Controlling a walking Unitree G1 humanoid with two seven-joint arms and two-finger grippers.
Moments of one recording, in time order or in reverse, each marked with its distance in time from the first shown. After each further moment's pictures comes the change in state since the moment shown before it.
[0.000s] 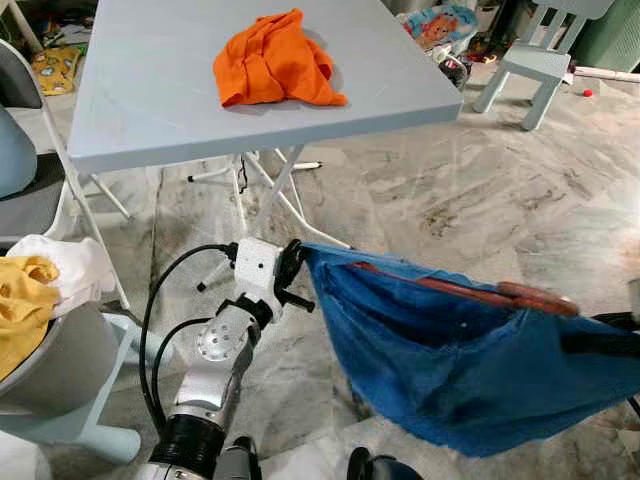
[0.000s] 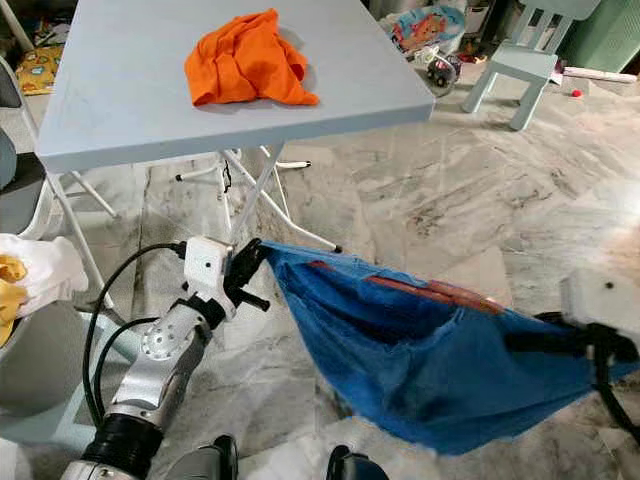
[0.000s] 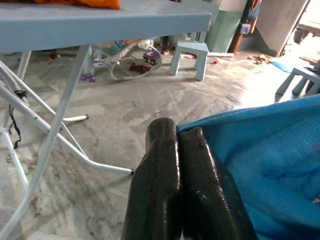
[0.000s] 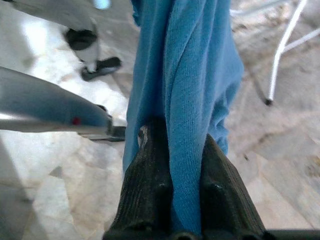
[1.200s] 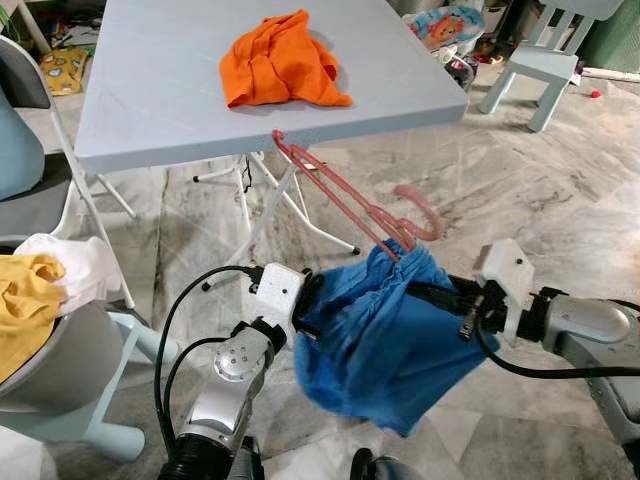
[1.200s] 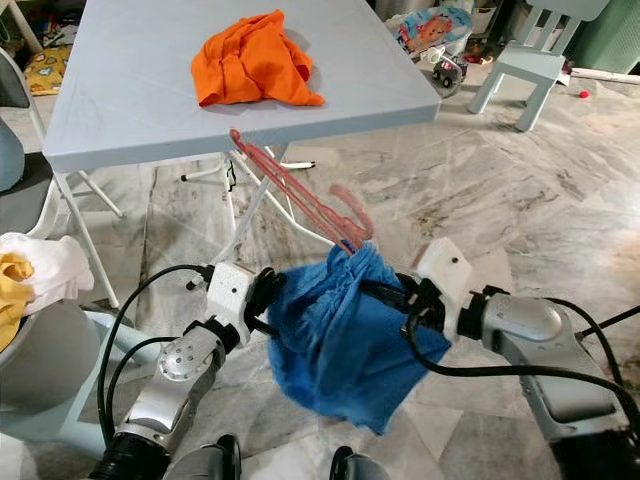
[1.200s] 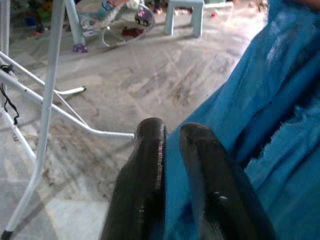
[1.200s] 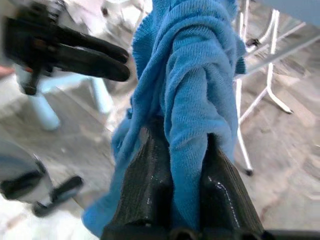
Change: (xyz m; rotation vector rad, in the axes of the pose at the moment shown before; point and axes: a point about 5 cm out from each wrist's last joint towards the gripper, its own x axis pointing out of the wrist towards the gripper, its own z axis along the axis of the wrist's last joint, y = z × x) left arm -0.010 -0.027 -0.030 0.111 0.163 -0.058; right arm 0.139 -0.014 0.049 0.195 -0.353 -0.332
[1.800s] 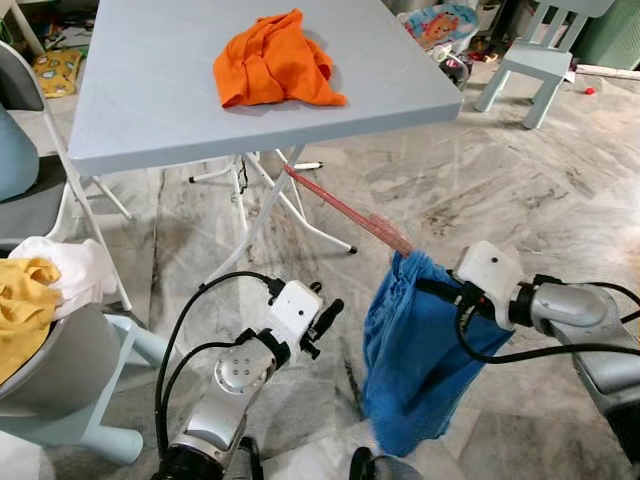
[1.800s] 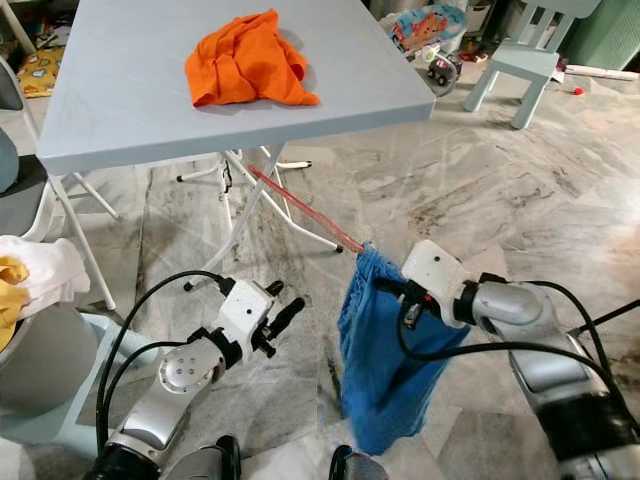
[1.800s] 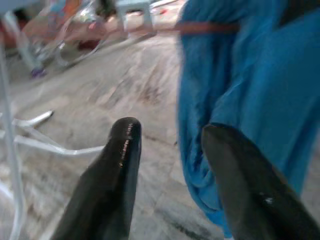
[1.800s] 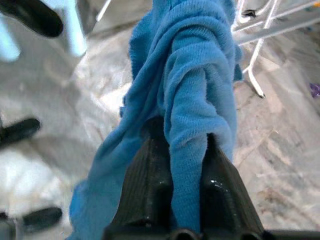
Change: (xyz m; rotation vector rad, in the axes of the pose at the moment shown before) left arm -0.015 -0.015 0.002 0.191 -0.037 -0.207; right arm 0.019 -0.021 -0.019 -0.284 0.189 0.031
